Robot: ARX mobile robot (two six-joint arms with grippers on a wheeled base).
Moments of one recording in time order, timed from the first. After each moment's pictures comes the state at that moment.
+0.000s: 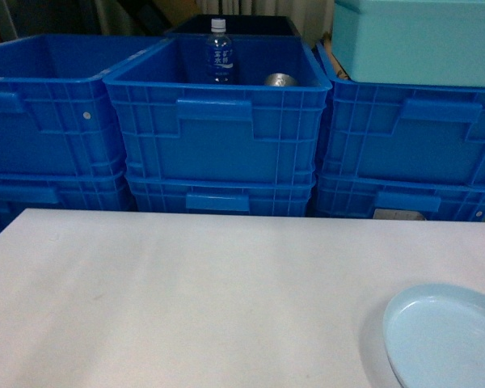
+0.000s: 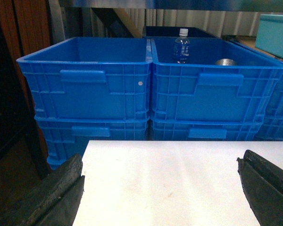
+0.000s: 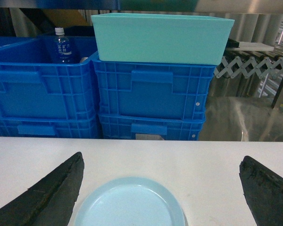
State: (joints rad) left arm 0.00 0.01 0.01 0.00 0.00 -0.01; right arm 0.01 0.01 0.01 0.00 0.00 0.01
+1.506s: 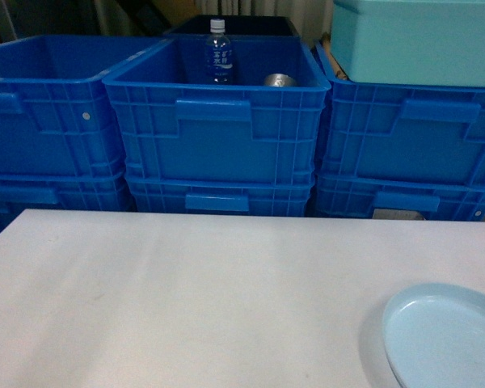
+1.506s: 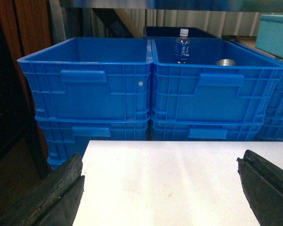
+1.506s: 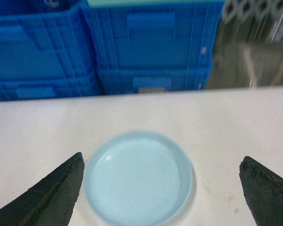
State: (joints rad) left arm 0.00 0.01 0.01 0.00 0.00 -0.01; right arm 0.00 0.17 0.09 -0.16 0.00 0.09
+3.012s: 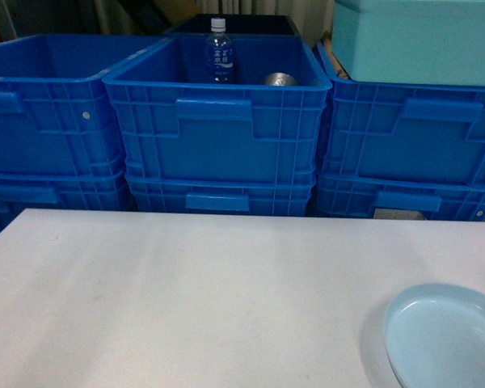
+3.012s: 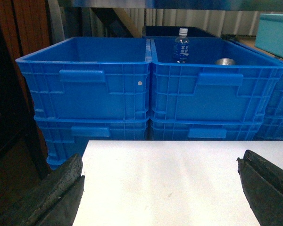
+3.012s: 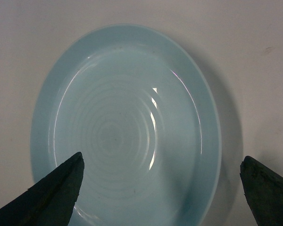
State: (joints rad) left arm 0.00 0.01 0.01 0.00 0.00 -0.01; right arm -0.40 1.90 0.73 0.04 -0.64 -0.15
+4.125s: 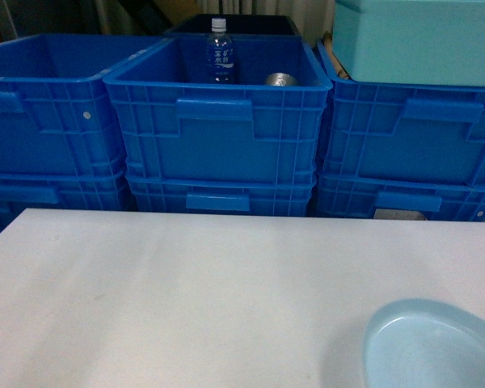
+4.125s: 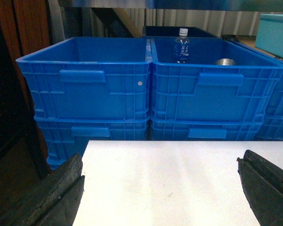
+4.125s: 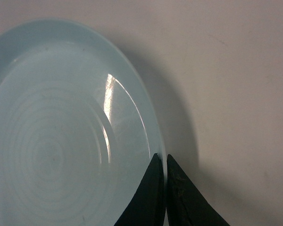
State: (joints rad) left arm 0.00 0.01 0.01 0.00 0.00 -0.01; right arm -0.34 1.97 0.63 0.21 -0.60 -0.12
